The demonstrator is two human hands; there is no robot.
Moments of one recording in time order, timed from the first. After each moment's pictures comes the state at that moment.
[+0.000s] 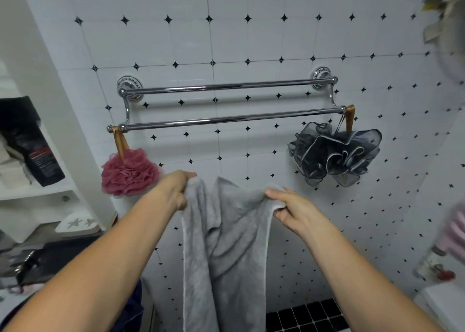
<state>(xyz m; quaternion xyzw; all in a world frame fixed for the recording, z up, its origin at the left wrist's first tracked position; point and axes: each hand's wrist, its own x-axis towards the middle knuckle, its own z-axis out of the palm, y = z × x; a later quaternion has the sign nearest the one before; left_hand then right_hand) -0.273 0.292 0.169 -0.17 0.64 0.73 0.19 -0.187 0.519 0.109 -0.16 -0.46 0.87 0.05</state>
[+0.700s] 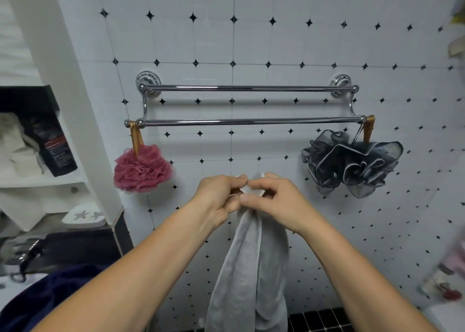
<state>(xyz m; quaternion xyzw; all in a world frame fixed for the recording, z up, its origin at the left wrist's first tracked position) -0.219 0.320 0.178 -0.06 0.54 0.81 0.21 -0.175 0.465 0.159 0.08 -0.86 0.48 0.12</state>
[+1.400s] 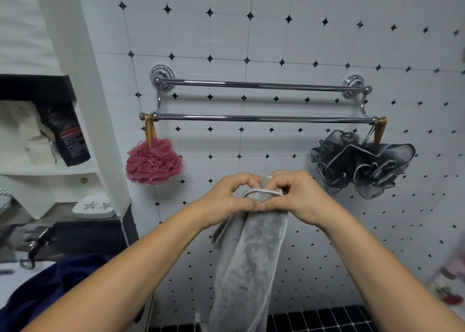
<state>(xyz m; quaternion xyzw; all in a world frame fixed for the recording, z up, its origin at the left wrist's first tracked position) -0.215 0.281 0.160 0.36 0.72 0.58 0.13 -0.166 0.466 0.179 0.16 -0.85 0.50 0.08</state>
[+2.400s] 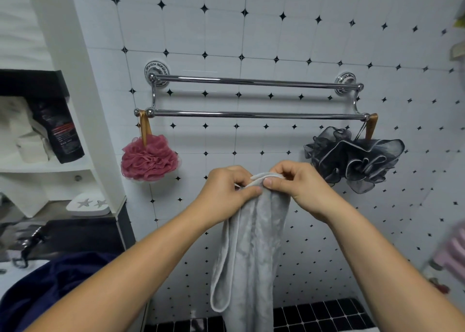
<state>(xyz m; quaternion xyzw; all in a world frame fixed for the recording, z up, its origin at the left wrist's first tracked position) -0.209 0.292 0.156 0.33 0.78 0.52 -0.08 -0.166 0.479 0.176 0.08 -0.82 0.55 0.10</state>
